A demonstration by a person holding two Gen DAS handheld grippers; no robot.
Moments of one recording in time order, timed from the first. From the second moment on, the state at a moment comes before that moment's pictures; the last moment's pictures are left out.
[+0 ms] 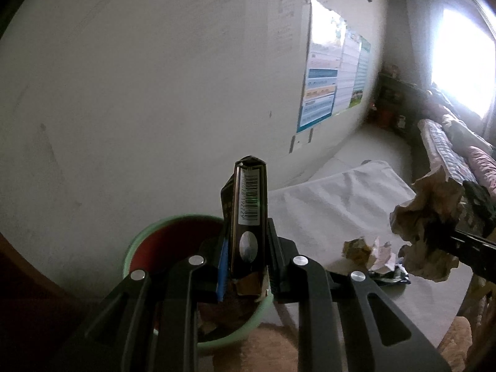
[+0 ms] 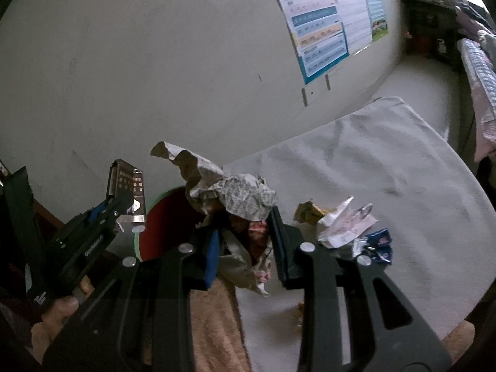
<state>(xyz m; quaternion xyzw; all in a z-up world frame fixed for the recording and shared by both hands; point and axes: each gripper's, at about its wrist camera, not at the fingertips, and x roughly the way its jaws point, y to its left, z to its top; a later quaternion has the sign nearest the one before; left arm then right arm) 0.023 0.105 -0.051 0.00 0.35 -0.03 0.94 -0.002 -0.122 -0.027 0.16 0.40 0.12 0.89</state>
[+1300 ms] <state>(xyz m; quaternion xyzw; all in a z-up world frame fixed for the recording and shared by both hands) 0.056 0.197 -0.135 -0.03 0.44 0.07 0.90 0.091 0.012 -0.081 0.12 0.48 0.23 0.84</state>
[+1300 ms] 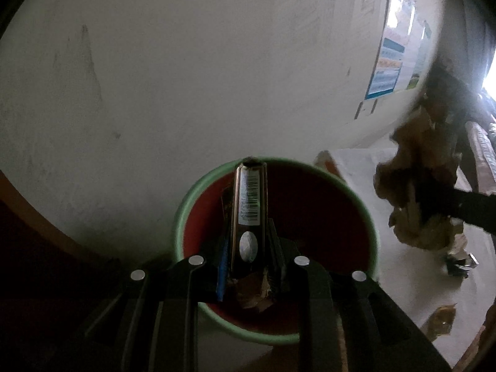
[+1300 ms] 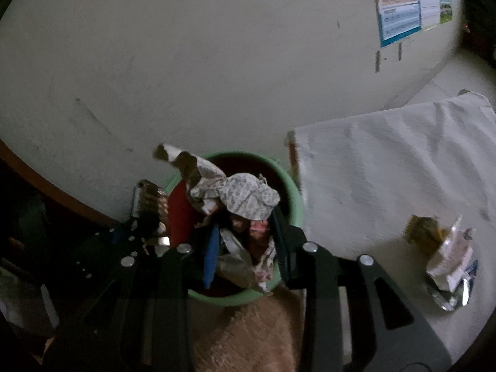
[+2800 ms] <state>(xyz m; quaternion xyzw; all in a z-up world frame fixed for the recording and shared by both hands) 0.035 0.030 -0.129 0.02 0.45 -0.09 0.89 -0.038 -0.199 -0.034 0.12 0.36 0.06 0.92</state>
